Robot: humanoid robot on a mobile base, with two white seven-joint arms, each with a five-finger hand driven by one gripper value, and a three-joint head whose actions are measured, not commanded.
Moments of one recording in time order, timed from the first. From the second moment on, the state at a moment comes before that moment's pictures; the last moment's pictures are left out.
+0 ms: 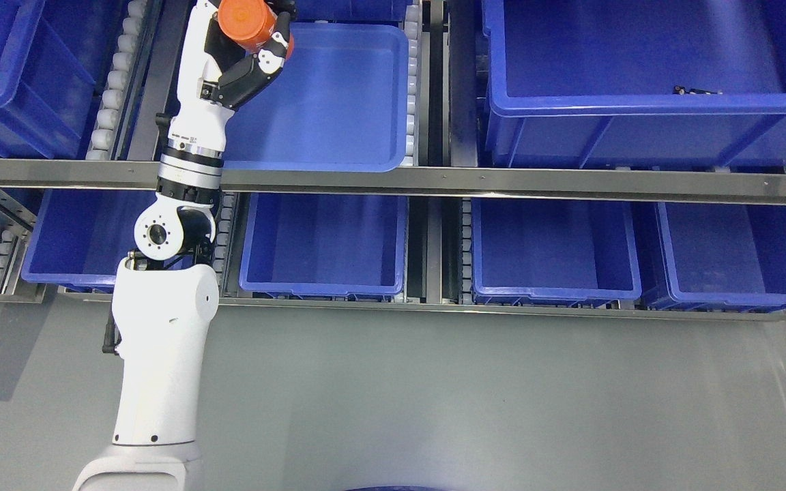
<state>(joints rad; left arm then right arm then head) -0.49 0.00 0.03 -1.42 0.19 -0.43 -0.33 0.00 0.00 0.00 0.00 0.00 -0.02 -0.03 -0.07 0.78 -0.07</state>
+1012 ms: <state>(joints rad) -0.40 0.00 -0.02 -1.65 0.22 -0.78 -0.33 0.00 0.00 0.00 0.00 0.00 -0.02 -0.03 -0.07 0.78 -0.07</state>
